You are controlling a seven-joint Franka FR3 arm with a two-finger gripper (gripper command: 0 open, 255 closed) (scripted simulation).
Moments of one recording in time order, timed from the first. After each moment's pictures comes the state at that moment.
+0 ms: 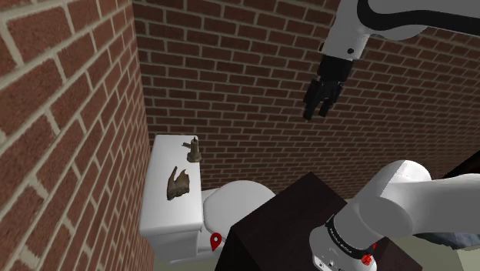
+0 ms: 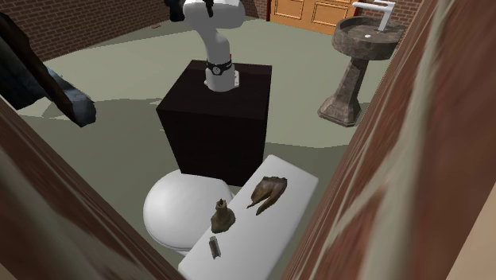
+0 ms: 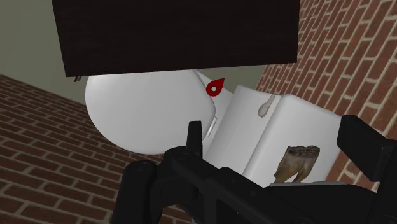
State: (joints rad) arm 0.01 -0.80 -0.04 -2.45 0.11 1.47 -0.02
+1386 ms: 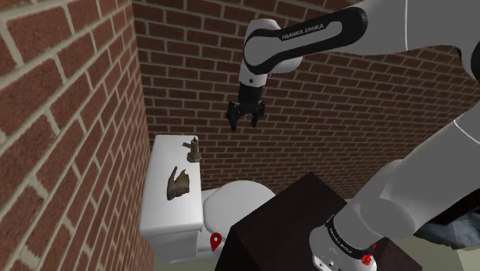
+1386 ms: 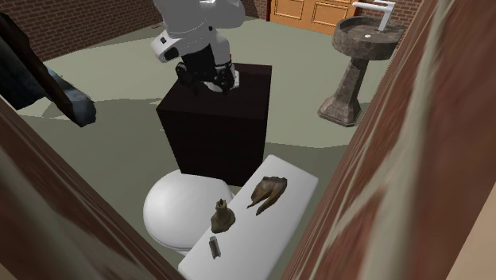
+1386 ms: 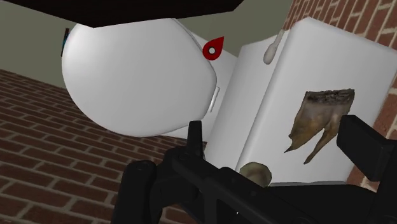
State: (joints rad) arm 0.05 -0.11 0.11 -2.26 0.14 1.97 0.18
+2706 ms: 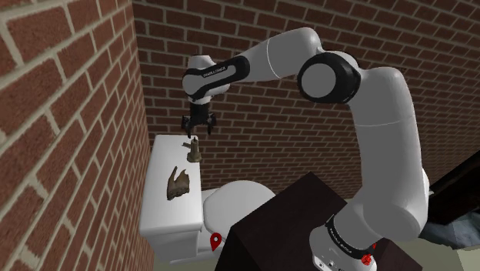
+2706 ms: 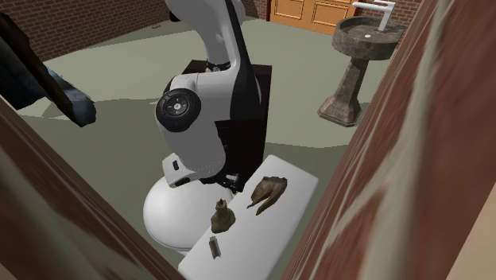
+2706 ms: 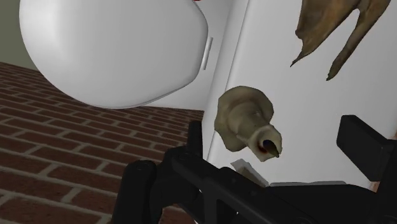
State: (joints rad) arm 0.14 0.72 0.10 -1.50 0.02 2.02 0.39
